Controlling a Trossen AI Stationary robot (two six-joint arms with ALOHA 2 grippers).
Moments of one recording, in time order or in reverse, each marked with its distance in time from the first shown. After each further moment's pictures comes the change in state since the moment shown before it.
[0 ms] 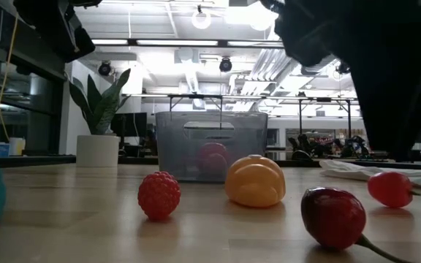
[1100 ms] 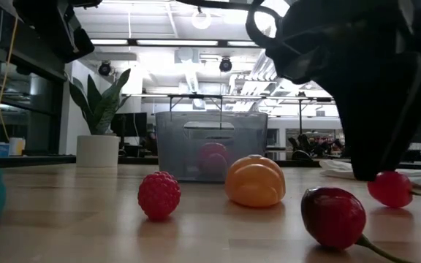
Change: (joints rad) left arm 0.000 0.000 0.000 -0.007 0.007 0.000; right arm -0.024 0.041 0.000 0.001 0.026 -0.026
